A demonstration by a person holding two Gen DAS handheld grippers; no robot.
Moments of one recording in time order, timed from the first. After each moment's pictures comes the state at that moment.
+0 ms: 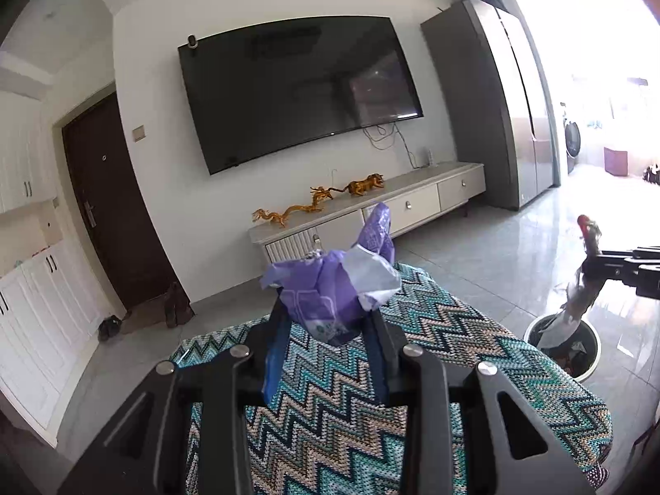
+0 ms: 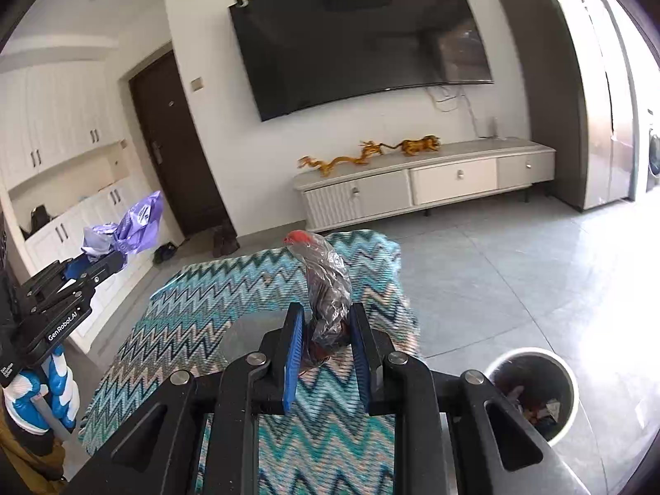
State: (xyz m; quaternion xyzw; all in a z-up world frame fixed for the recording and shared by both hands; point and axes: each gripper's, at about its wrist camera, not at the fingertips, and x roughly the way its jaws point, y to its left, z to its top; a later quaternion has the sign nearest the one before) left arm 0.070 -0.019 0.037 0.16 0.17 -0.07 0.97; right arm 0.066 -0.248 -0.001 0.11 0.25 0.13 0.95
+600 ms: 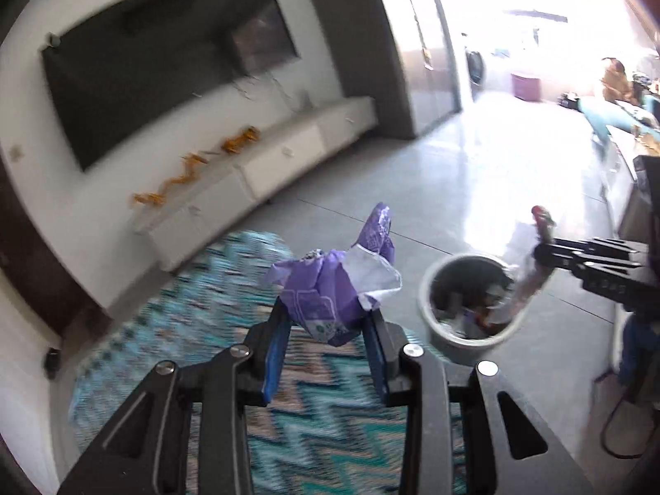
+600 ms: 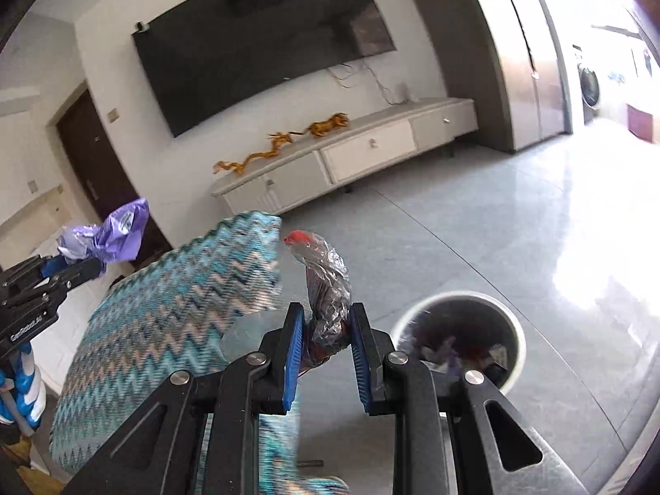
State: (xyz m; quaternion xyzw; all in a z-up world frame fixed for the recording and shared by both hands) left arm 0.118 -0.198 -0.016 0.22 0.30 -0.24 0.89; right arm 0.046 -0.389 -0.088 0.19 0.29 0.01 0.94
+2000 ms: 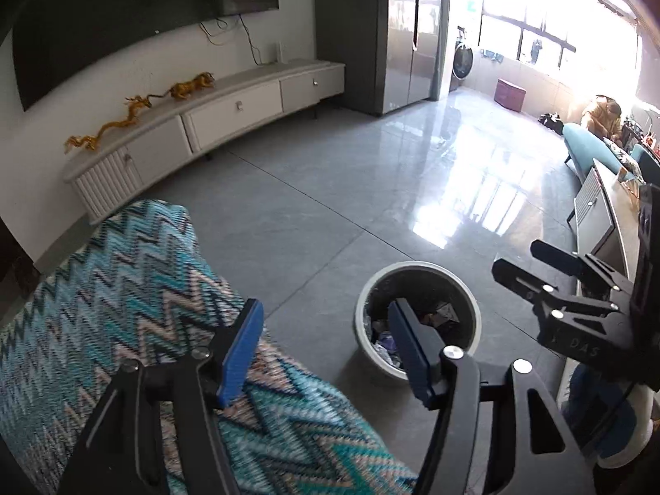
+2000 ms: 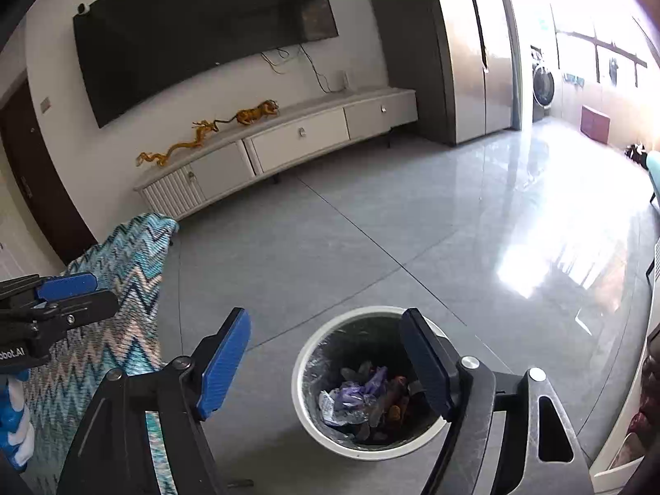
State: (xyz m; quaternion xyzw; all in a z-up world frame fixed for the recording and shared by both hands) left arm 0.187 -0.257 -0.057 0.14 0.37 -0.28 0.87; right arm 0.109 -0.445 -0.104 0.15 0.32 -0.08 0.93
